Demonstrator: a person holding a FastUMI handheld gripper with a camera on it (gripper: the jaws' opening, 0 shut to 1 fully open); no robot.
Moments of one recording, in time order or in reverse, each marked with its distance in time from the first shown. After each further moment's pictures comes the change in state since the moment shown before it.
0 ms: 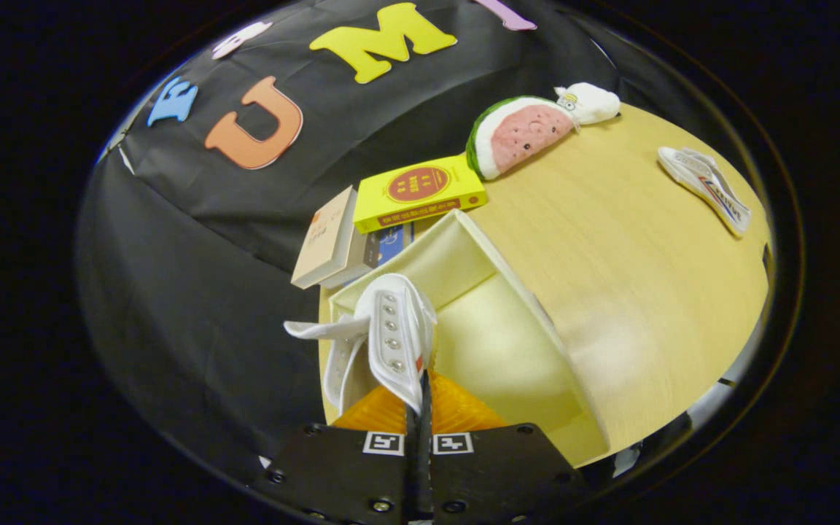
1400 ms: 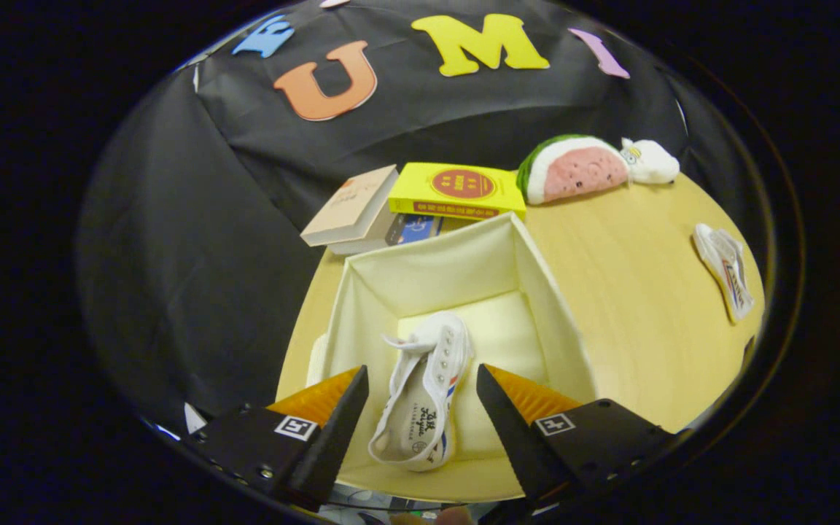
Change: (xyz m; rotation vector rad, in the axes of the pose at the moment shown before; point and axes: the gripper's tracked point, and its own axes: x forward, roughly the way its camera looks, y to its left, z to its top) arm -0.003 0.004 -0.001 -0.400 -0.077 -0.010
